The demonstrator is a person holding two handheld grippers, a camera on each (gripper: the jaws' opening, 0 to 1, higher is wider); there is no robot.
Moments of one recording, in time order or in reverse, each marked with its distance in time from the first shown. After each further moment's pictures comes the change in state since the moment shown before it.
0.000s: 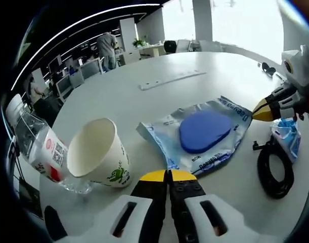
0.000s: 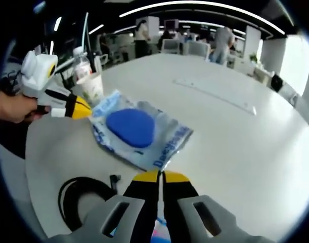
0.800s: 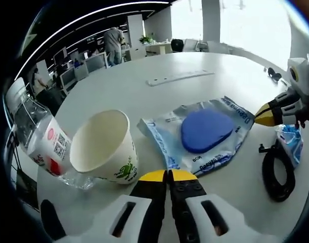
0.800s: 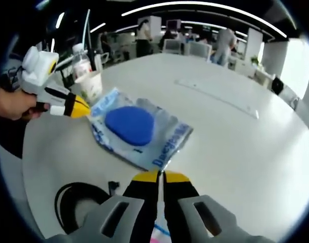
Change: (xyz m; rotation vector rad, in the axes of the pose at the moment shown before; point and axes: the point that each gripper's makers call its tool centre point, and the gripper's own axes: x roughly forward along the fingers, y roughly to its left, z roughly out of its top) left arm 0.003 0.011 -0.006 -0.060 0.016 0.012; right arm 0.009 0.001 0.005 -0.014 -0.005 -0.014
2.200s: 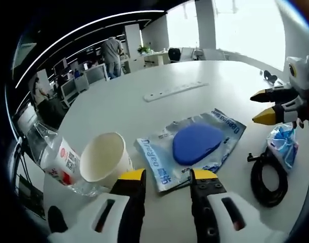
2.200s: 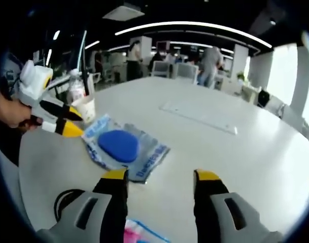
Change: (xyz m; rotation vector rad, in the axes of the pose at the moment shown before) left arm -0.022 -0.015 0.026 0.040 -0.085 0.012; right arm -0.041 -0.027 0.027 0.026 -0.199 -0.090
